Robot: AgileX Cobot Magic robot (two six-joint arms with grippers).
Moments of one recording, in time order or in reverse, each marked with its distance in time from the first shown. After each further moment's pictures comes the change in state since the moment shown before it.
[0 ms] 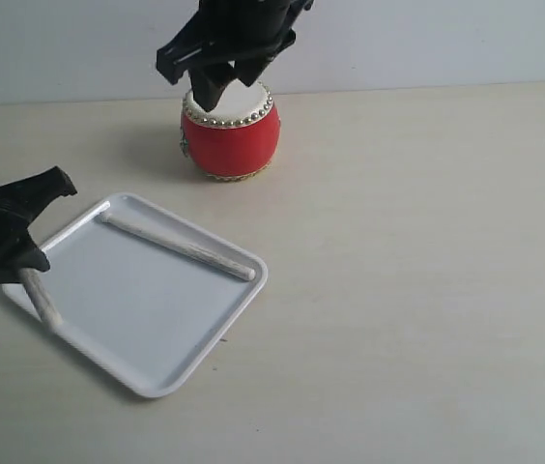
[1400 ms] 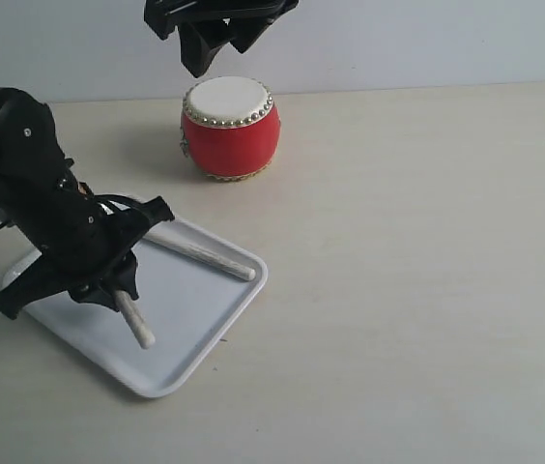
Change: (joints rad) left arm -0.130 0.376 -0.236 -0.148 0.102 -0.052; right arm 0.000 -0.068 0.000 0.041 0.002 0.002
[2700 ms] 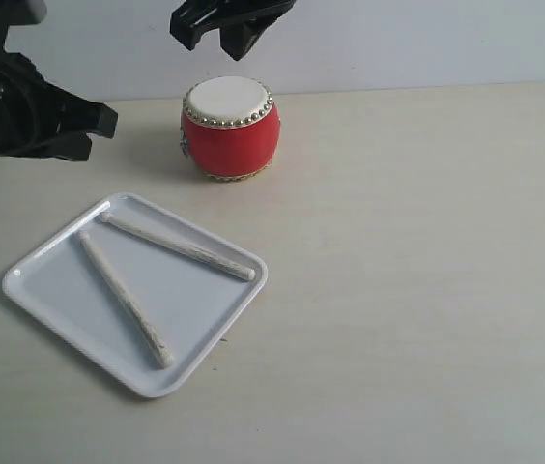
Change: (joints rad) left arm 0.089 -0.344 -0.050 0.037 -0.075 0.898; right arm 0.000 0.000 0.000 -0.095 0.000 -0.082
